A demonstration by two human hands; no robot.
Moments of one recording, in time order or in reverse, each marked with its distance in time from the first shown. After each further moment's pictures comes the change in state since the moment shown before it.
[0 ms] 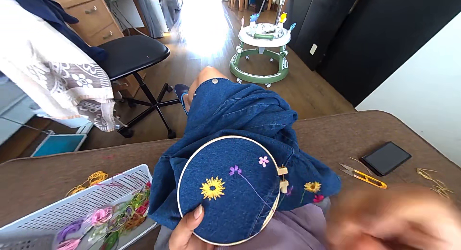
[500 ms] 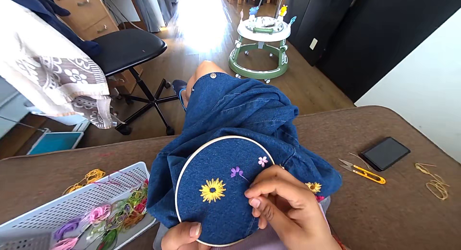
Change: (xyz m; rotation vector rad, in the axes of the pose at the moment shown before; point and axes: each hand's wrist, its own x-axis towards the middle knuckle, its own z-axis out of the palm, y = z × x) left_hand -0.005 0.009 -0.021 -0.132 -0.228 -0.154; right_hand 0.001 0.087 0.058 -0.031 0.089 0.016
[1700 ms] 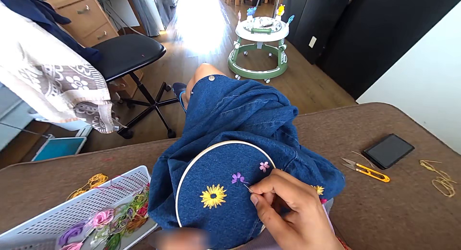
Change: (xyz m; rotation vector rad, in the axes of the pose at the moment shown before) left_hand -0.001 0.006 0.005 -0.008 -0.026 -0.027; right_hand 0.006 -0.008 -0.001 -0.384 0.039 -0.064
